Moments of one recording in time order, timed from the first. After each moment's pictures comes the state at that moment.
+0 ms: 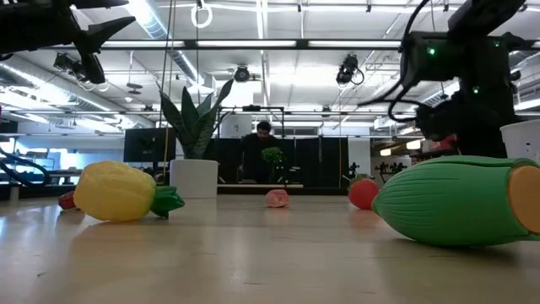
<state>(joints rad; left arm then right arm) -0.29 0.13 0.01 0.65 -0.59 -0.54 -0.03 1.31 0.61 -0.84 -0.05 0.97</state>
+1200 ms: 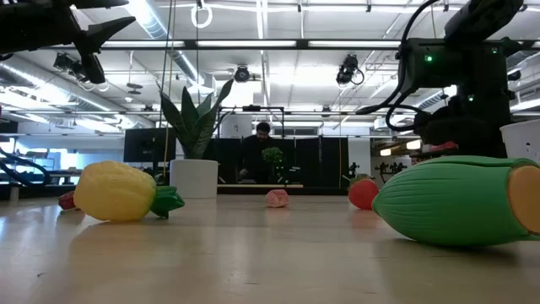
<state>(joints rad) -0.29 0.13 0.01 0.65 -0.59 -0.54 -0.03 1.34 0.60 -0.81 0.01 1.04</state>
